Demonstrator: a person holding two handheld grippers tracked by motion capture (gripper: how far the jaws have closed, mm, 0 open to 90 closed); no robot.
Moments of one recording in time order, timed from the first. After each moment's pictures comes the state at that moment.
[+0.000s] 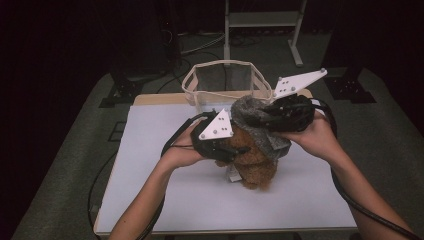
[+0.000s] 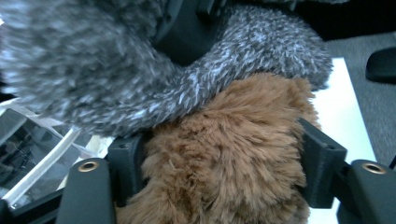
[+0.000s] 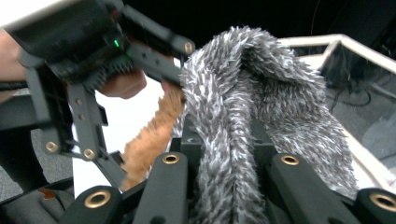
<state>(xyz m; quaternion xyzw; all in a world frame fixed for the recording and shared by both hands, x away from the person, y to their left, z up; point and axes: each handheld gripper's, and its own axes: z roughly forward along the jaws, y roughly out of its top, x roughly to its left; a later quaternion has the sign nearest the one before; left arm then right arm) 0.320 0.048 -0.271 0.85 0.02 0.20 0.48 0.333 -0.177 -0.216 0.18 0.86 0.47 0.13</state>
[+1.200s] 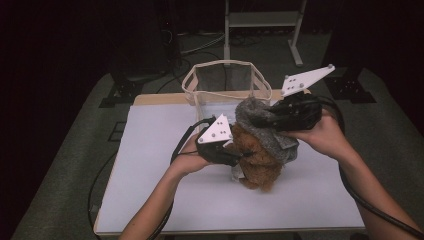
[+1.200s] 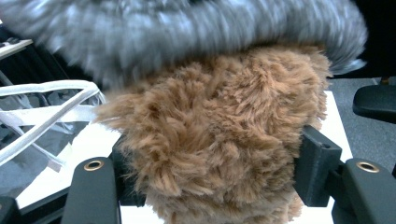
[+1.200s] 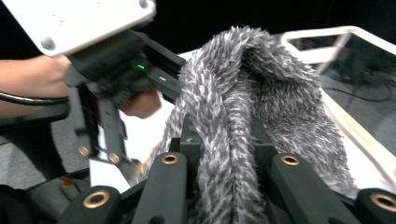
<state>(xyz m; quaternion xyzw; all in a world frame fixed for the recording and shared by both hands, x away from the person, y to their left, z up) 0.323 0.045 -0.297 0.82 0.05 0.17 0.54 0.333 -0.188 -0.207 0.17 0.86 0.46 0.10</state>
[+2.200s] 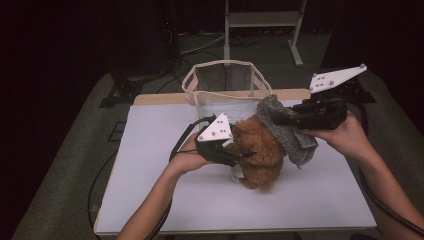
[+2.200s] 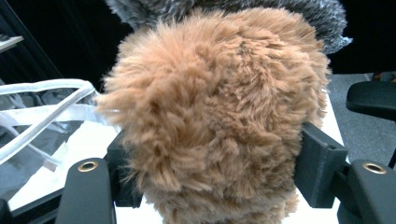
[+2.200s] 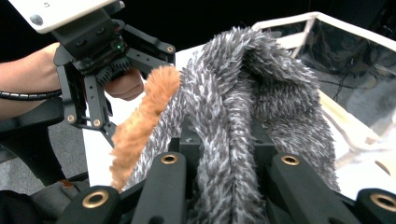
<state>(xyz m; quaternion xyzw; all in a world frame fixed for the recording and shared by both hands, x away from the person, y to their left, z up) 0.325 0.045 -0.294 0.83 0.04 0.15 0.54 0.332 -0.236 -0.210 0.21 0.85 0.48 0.10</state>
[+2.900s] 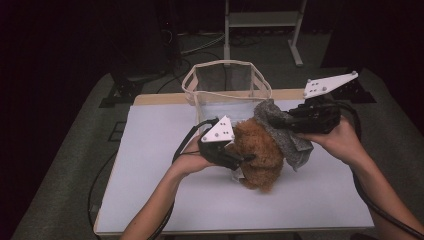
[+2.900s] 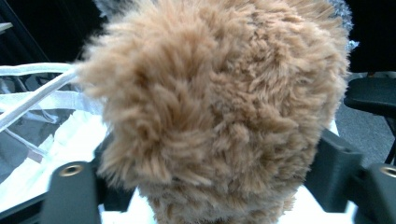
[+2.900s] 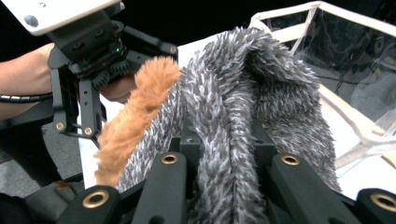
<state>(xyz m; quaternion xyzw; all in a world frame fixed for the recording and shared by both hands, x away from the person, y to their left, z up) 0.328 0.041 -0.305 0.83 0.05 0.14 0.53 0.334 -0.229 -0.224 0.22 0.85 0.48 0.10</state>
